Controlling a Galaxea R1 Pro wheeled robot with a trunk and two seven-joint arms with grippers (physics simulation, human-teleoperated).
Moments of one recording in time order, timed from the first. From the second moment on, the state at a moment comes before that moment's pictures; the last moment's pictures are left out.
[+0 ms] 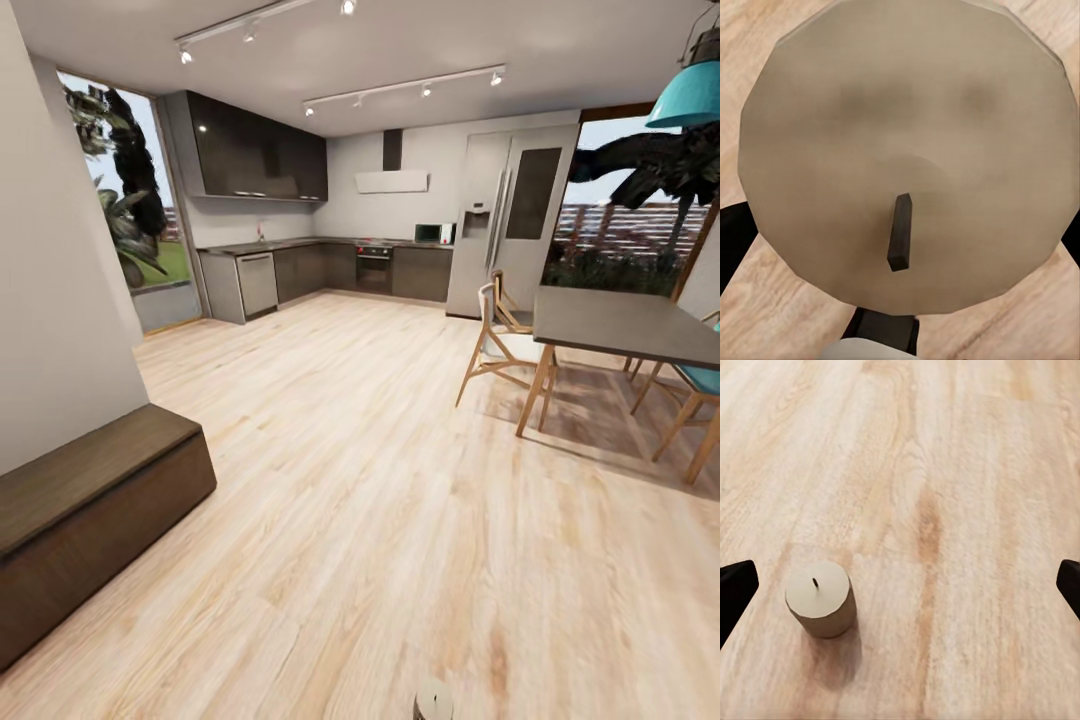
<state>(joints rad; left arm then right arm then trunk) -0.30 0.00 -2.05 -0.02 2.35 -0.28 0.18 -0.21 0.07 0.66 -0.11 -0.72 -0.82 -0.34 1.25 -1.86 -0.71</state>
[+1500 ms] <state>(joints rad) -0.94 -0.17 -2.07 -0.21 2.12 -0.19 0.61 -0.80 0.02 0.64 -0.19 -0.80 0.02 -0.34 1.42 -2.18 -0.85</state>
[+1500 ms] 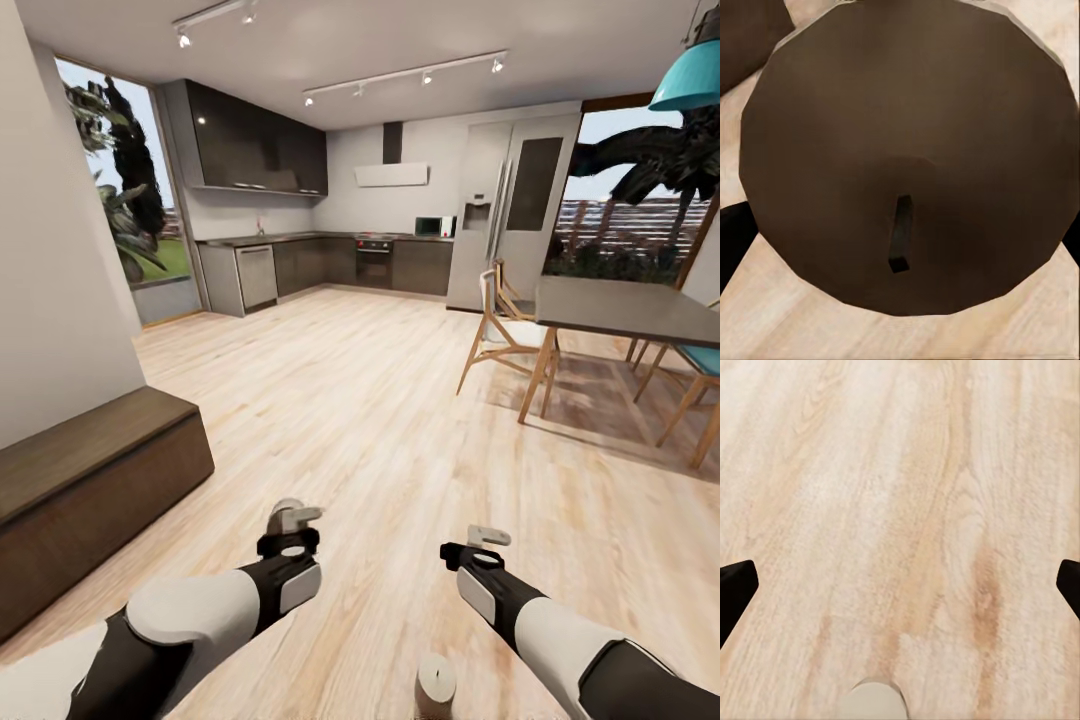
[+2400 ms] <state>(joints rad) -1.19 0.12 -1.41 -1.27 1.86 0.12 1.13 -0.80 0.01 0.65 -0.18 -0.80 0.03 -0.34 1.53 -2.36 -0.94</state>
